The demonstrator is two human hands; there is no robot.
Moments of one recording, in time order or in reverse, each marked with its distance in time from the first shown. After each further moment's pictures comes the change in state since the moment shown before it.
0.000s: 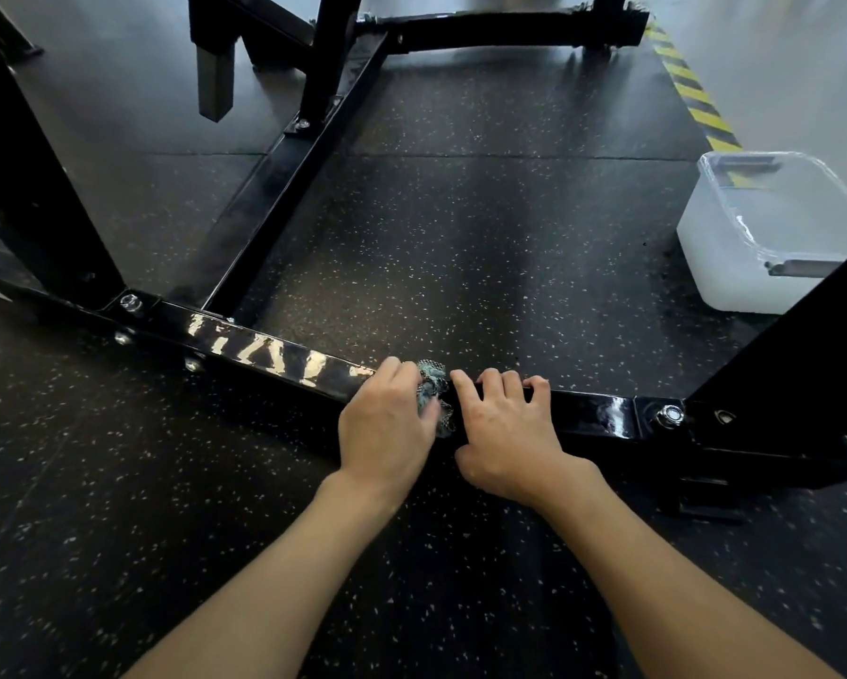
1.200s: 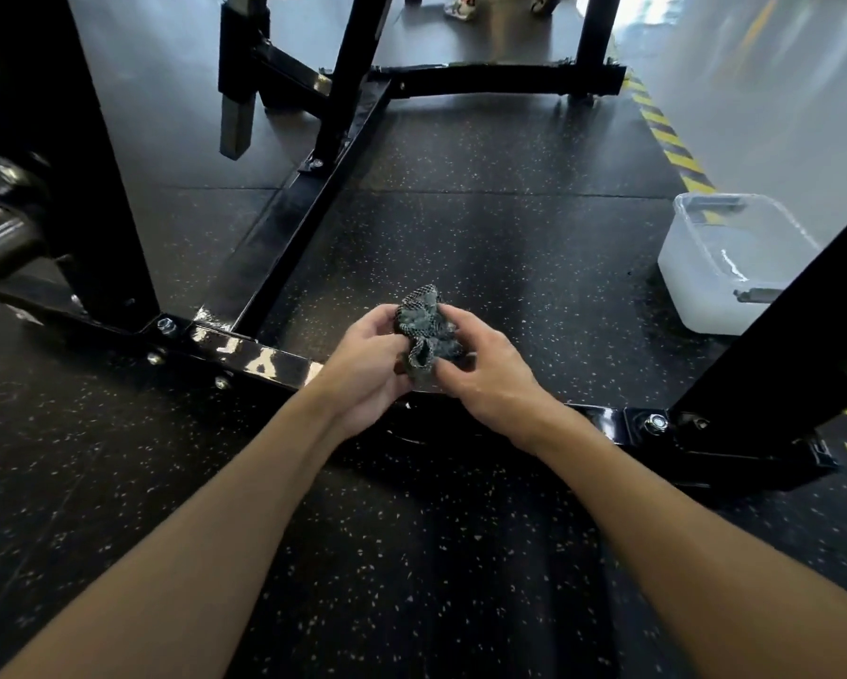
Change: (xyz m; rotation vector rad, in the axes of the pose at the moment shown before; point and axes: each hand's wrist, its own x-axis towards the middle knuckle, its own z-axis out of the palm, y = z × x) left_hand 0.059 0.005 -0.086 -1.436 -0.397 -0.551; right_hand 0.010 -0.028 -0.073 1.058 0.225 -0.063
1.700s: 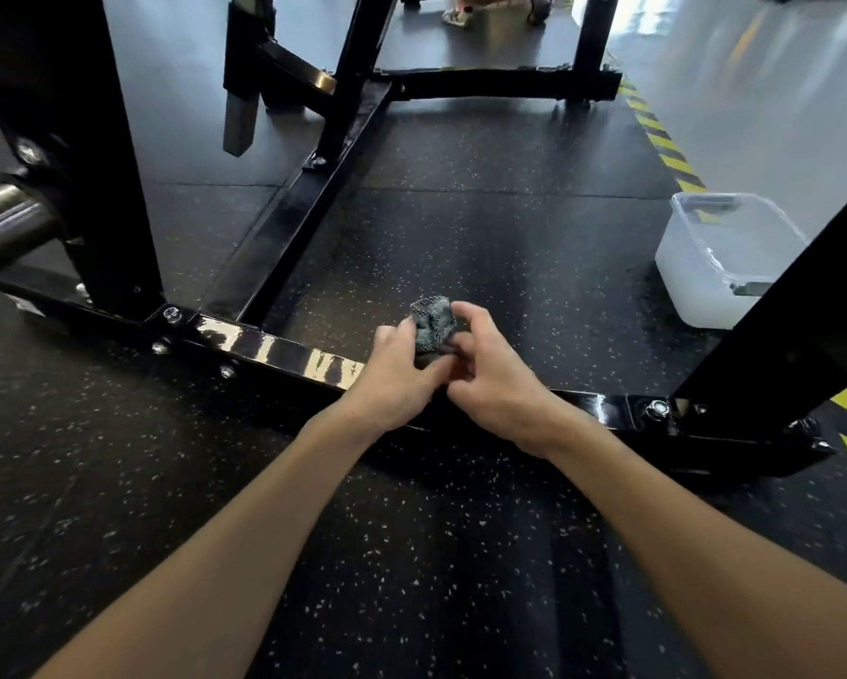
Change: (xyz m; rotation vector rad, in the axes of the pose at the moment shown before) left_hand -0.013 -0.025 -0.004 0.897 0.071 0.213; right_hand -0.020 -0.006 0.013 0.119 -0.080 0.026
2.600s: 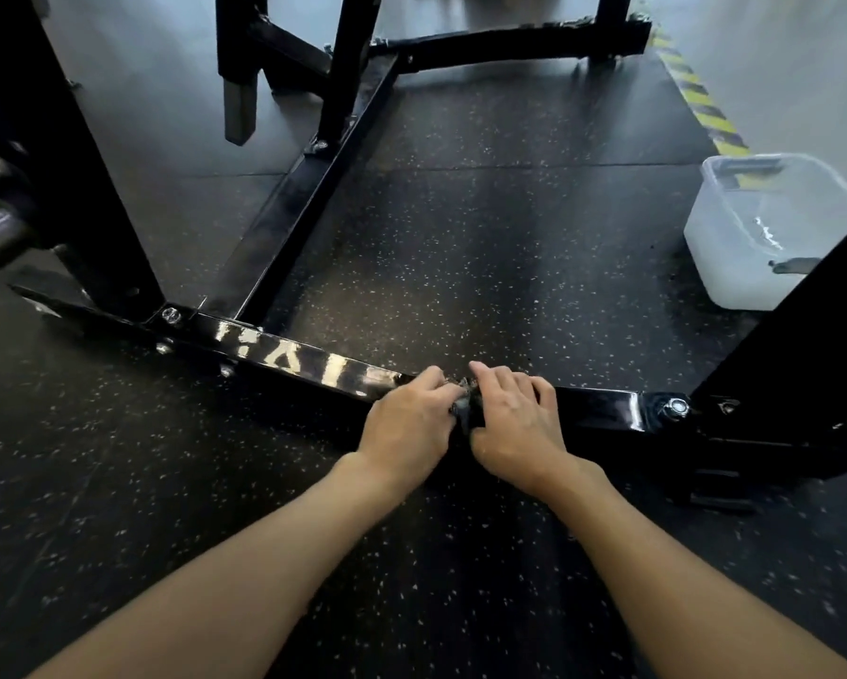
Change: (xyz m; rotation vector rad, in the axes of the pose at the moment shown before) left_hand -0.006 -0.042 0.050 0.700 0.013 0.289; right_hand -0.009 0.069 -0.008 -0.851 -0.002 0.145
